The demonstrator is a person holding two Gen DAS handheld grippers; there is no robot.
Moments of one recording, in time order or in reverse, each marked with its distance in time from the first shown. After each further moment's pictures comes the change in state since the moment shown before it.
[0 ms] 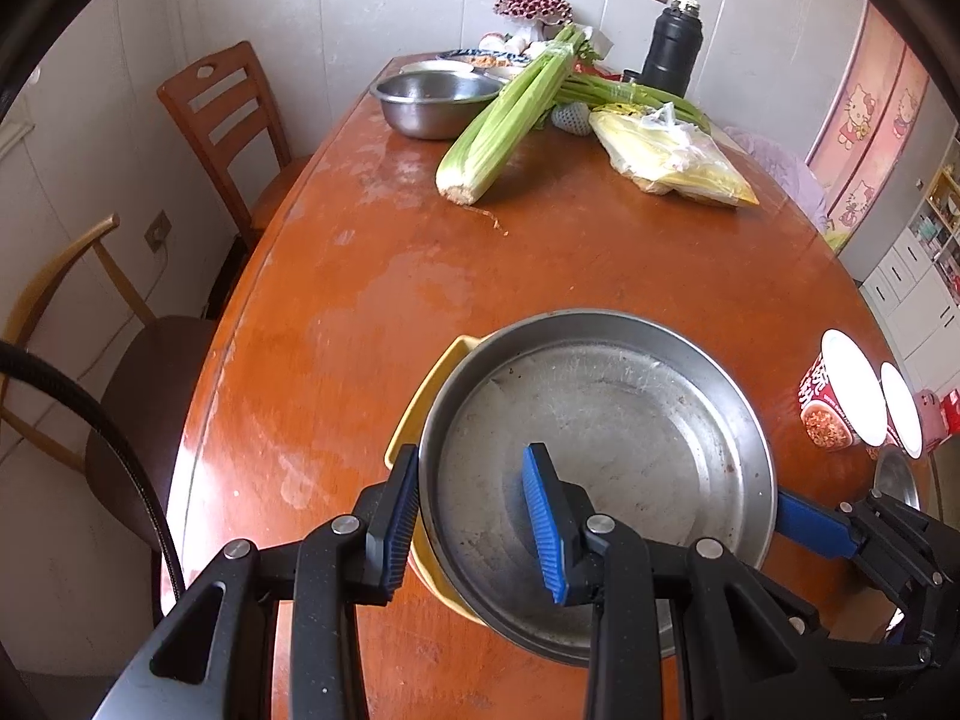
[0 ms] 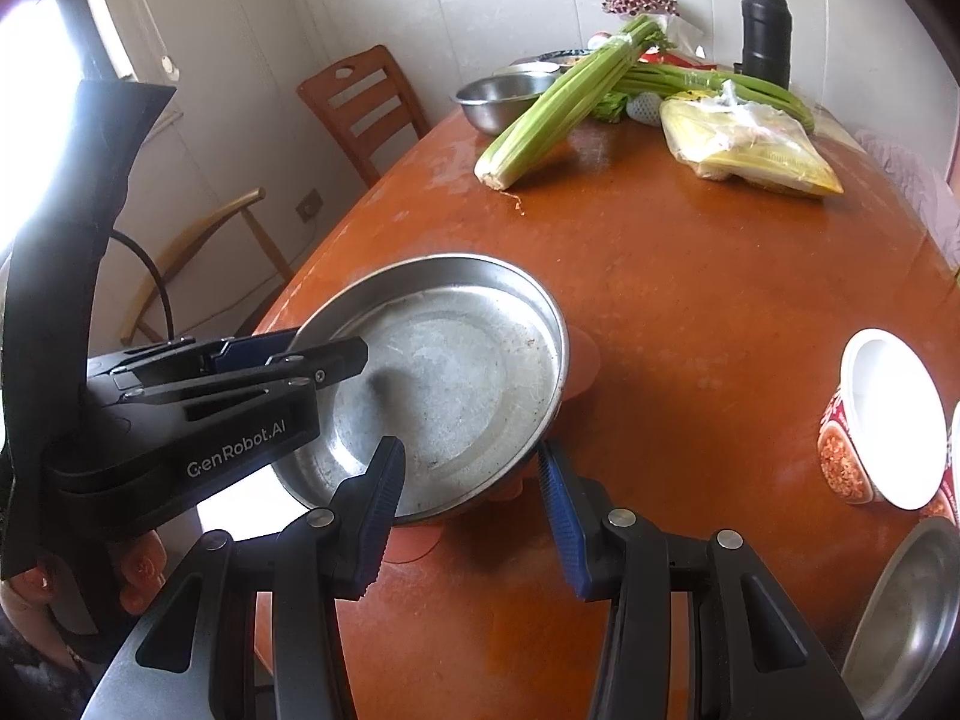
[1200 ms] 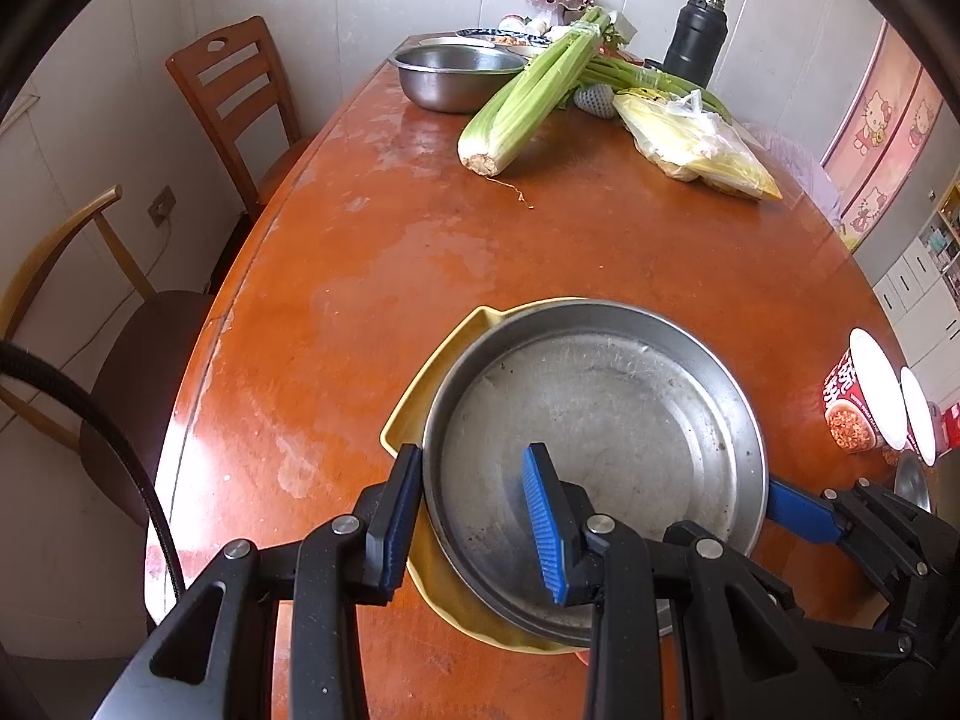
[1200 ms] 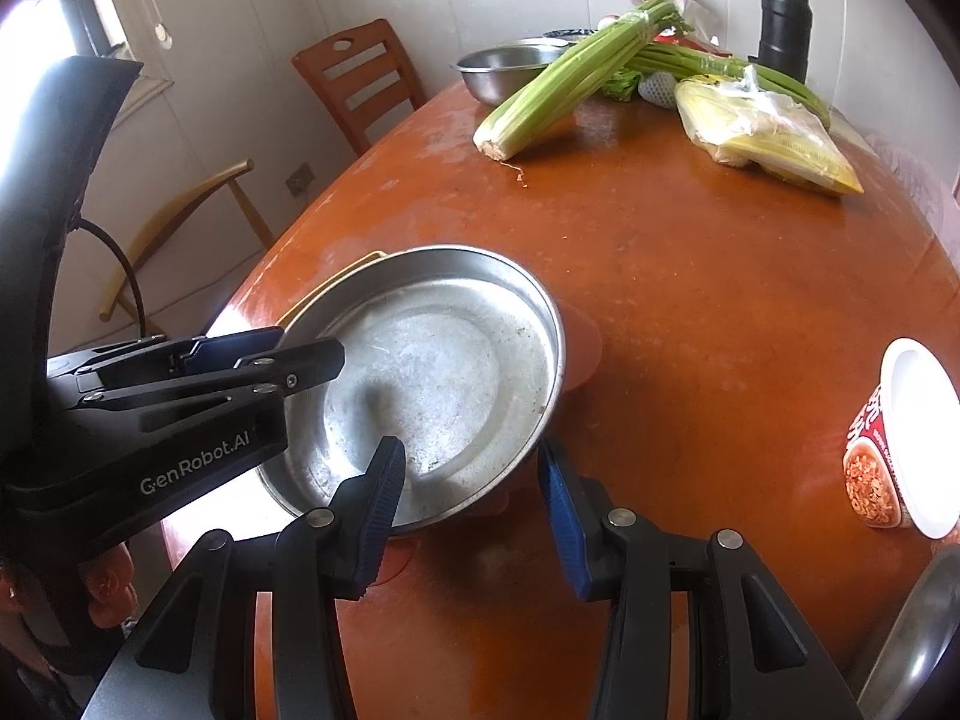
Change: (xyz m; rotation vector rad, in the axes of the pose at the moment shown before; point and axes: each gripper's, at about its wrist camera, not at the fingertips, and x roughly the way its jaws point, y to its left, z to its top) left arm 0.017 0.011 -0.005 -0.030 0.029 0.012; right arm 0.035 -0.003 0.005 -0.038 0.043 -0.025
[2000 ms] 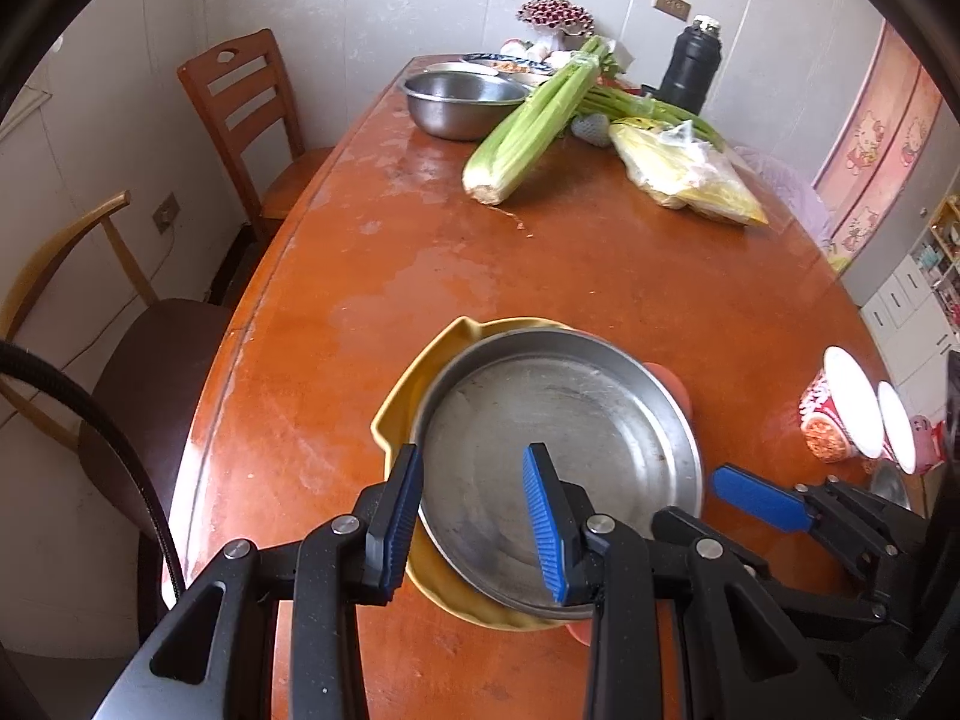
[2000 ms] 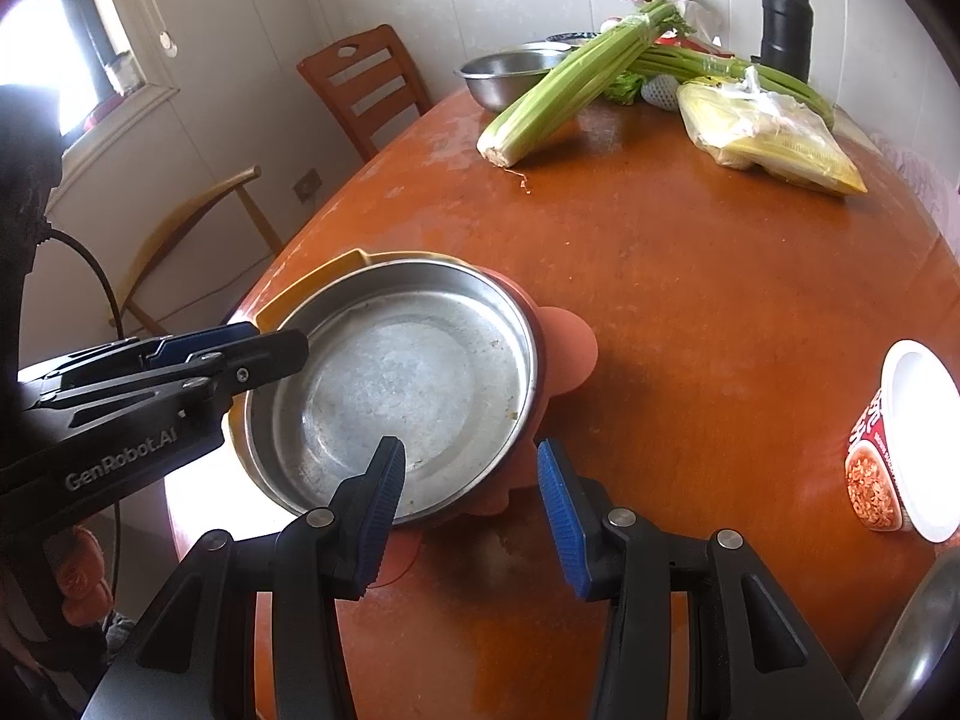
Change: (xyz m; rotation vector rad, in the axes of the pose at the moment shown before) left arm -0.026 0.006 -0.004 -0.013 -0.053 -0.028; right arm -0.005 -0.003 0.001 0.004 -0.012 0.021
